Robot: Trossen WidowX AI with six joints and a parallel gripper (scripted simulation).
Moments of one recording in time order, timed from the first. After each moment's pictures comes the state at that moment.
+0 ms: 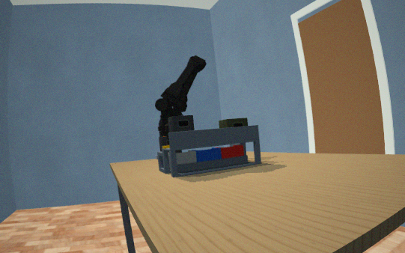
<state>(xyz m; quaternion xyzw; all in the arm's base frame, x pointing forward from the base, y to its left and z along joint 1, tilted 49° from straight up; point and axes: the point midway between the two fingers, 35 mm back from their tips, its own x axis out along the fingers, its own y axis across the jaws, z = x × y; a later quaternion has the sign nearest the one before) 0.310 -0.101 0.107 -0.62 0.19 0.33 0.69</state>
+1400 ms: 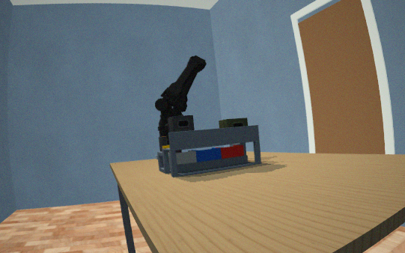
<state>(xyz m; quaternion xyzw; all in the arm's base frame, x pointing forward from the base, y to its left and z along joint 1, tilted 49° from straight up) 0.310 -0.101 0.107 -0.61 0.19 0.33 0.69</state>
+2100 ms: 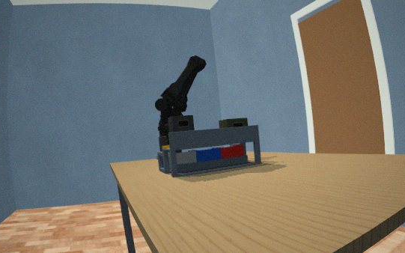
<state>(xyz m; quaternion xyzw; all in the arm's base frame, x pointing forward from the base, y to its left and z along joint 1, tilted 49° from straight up) 0.310 -0.101 0.107 -0.61 0.19 0.33 0.69</state>
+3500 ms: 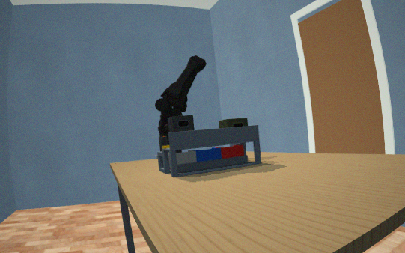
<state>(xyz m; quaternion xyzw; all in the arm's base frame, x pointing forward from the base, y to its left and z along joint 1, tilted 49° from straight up) 0.310 -0.101 0.107 -0.62 0.19 0.33 0.69</state>
